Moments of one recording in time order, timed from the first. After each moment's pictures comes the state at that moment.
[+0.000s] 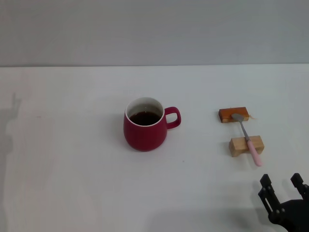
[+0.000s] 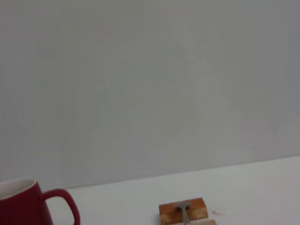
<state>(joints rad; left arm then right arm) -0.45 -2.05 -1.67 -0.22 2.73 0.84 -0.05 -0.18 2.07 0.48 0.77 -2.19 -1.14 -0.21</state>
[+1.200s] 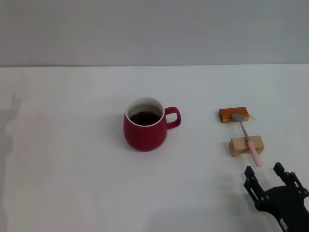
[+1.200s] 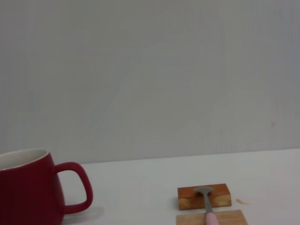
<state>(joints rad) -0.45 -2.05 -1.67 -0.22 2.73 0.84 -0.05 -0.05 2.06 0.51 0.72 -2.19 -1.03 -0.20</state>
